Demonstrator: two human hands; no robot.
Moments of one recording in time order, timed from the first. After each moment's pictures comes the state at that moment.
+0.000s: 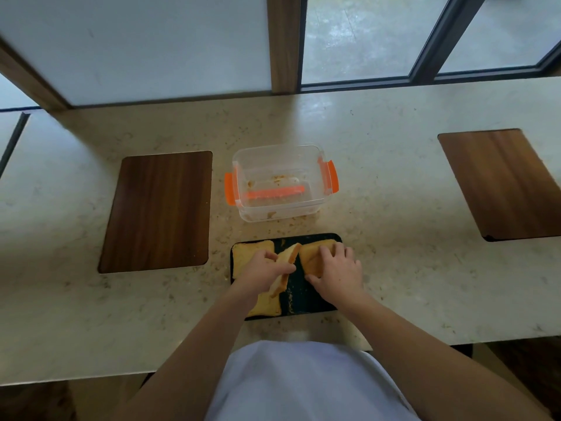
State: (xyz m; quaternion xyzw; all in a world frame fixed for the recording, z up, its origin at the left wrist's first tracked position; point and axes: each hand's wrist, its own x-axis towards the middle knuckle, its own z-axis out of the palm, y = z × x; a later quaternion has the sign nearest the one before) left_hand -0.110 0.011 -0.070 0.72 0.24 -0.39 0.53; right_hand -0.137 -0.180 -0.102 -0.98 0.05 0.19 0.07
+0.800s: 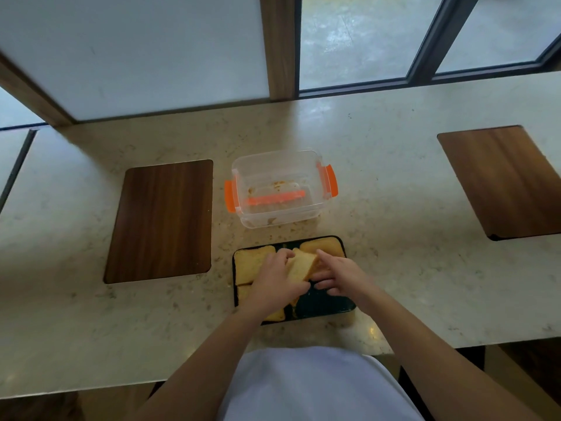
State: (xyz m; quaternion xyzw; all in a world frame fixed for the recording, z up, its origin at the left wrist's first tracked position) left_hand -0.126 -0.012 -0.058 0.89 -0.01 -0.26 0.38; right_hand -0.130 -0.199 -0.078 -0.67 0.28 0.33 0.61
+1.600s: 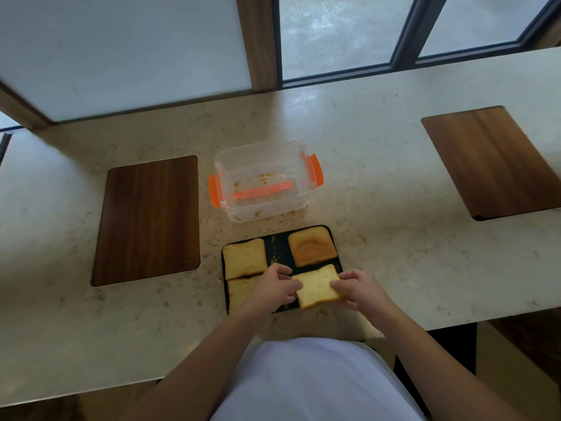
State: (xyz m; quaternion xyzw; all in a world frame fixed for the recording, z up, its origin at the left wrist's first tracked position) left_hand -0.149 -0.023 -0.093 0.71 0.19 -0.38 0.57; right_hand -0.193 -0.239 -0.100 -0.63 0.36 0.27 0.63
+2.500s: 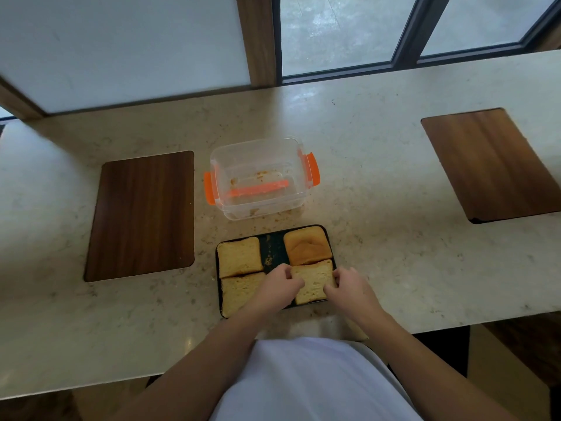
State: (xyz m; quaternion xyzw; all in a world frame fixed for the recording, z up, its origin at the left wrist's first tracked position) left_hand -0.147 -0.052 -0.097 0.80 0.14 -0.39 0.44; right_hand -0.184 -0.225 -0.098 -0.91 0.19 0.26 0.27
